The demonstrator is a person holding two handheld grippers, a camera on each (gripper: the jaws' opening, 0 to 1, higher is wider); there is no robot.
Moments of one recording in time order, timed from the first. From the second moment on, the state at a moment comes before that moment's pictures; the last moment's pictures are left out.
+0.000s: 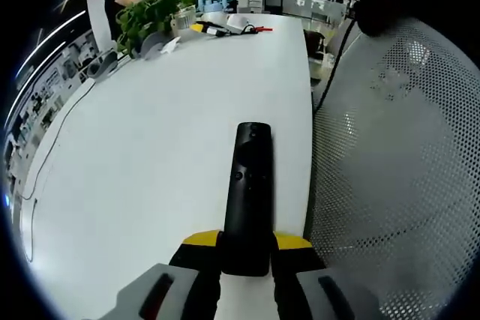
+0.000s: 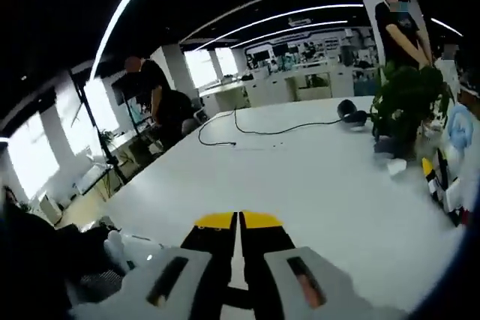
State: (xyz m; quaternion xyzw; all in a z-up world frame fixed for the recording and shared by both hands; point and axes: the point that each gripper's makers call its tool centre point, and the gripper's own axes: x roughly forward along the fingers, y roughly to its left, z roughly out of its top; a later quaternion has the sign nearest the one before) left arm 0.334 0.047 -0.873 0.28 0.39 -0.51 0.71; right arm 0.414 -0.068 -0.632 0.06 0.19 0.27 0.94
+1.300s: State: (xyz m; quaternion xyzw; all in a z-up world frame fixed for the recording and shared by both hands) left arm 0.333 0.047 -0.874 0.30 0.40 -0.52 0.69; right arm 0.366 -0.143 -0.639 0.04 0.07 0.12 0.99
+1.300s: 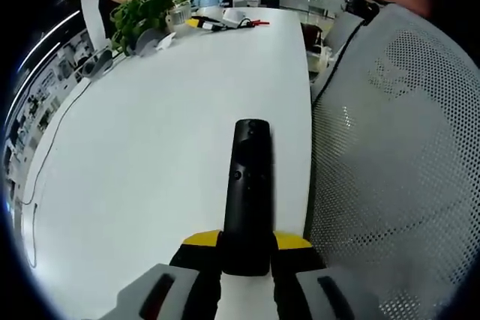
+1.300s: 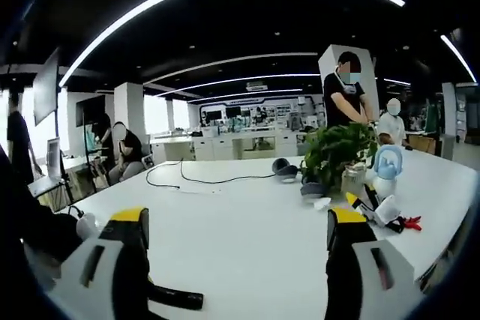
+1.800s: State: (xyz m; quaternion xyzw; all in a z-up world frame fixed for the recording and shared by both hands) left arm 0.340 0.048 -0.874 0.33 0.43 -0.54 0.65; right arm 0.372 -0.159 -0.646 -0.02 0.06 0.07 1.00
